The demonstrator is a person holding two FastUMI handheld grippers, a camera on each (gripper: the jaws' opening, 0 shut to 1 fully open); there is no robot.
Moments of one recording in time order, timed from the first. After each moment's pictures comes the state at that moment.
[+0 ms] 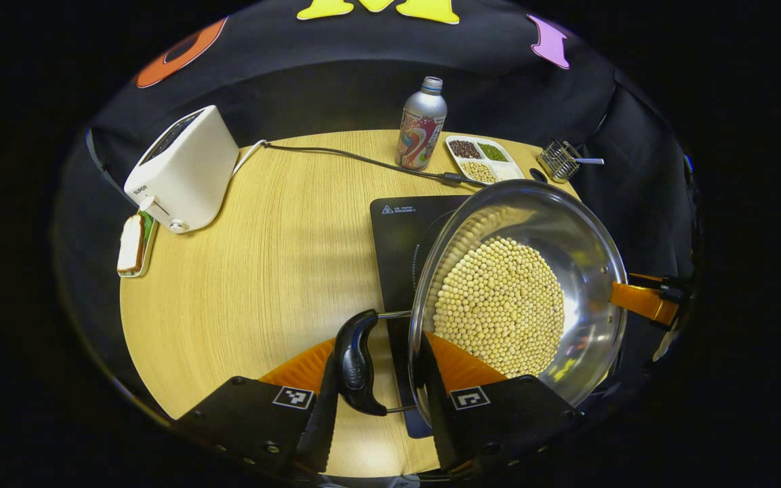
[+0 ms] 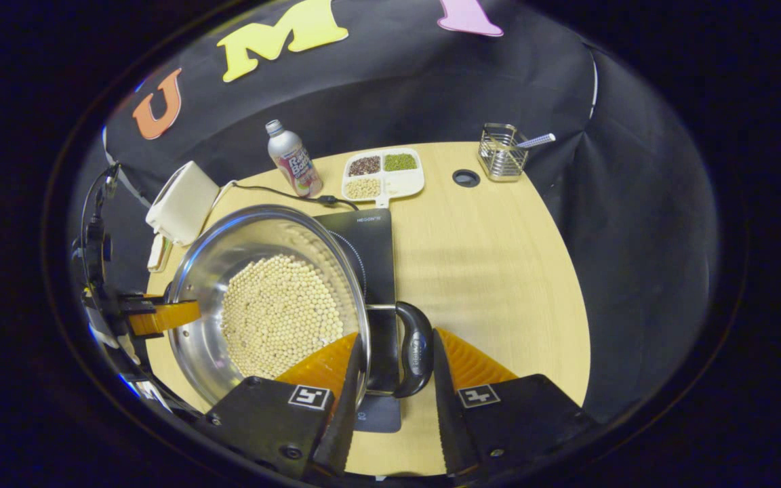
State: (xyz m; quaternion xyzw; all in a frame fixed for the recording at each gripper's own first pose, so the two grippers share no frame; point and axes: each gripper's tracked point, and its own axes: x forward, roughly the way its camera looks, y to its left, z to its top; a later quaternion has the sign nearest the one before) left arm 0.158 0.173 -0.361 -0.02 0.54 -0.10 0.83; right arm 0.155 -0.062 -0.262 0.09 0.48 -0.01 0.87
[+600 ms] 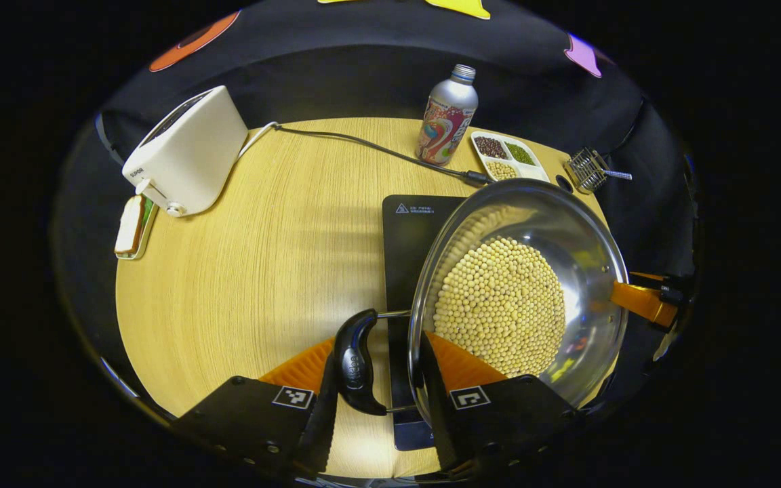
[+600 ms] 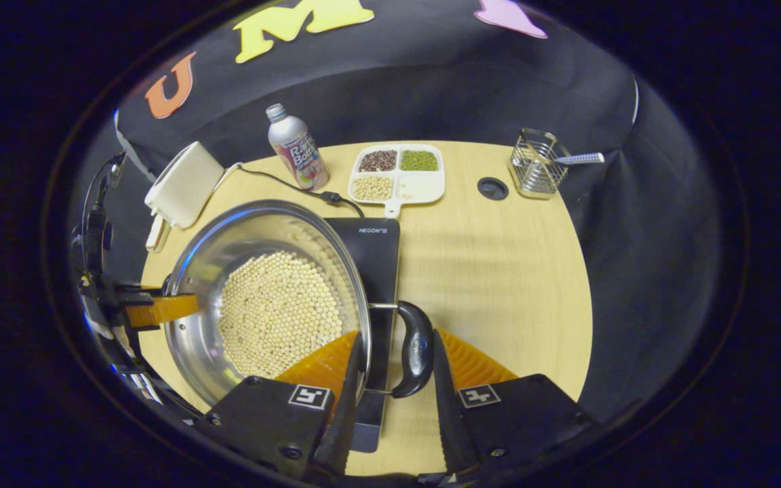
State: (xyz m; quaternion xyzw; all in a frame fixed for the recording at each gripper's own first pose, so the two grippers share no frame) left arm 0.152 0.176 -0.351 -0.04 0.56 -0.07 0.82; right arm 0.192 -0.070 -0.273 0.04 0.50 0.04 0.86
